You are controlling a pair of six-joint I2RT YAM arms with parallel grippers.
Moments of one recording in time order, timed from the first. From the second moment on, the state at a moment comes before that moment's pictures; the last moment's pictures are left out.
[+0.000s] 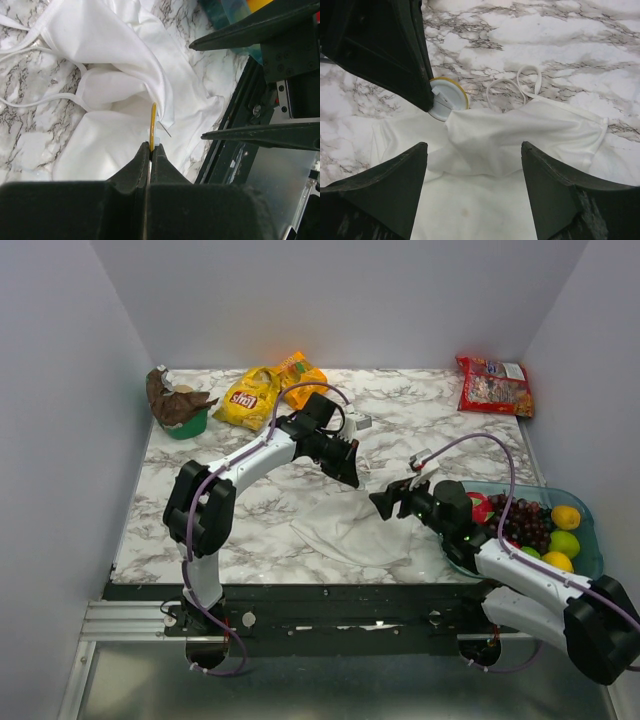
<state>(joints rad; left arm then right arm) -0.61 1.87 1.49 -0.55 0.74 -0.07 0.59 0.99 0.35 0.41 -0.04 0.19</state>
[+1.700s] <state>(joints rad) -0.60 1.89 1.50 -0.63 0.83 -0.01 0.46 1.25 0.47 0.50 -0.47 0.08</state>
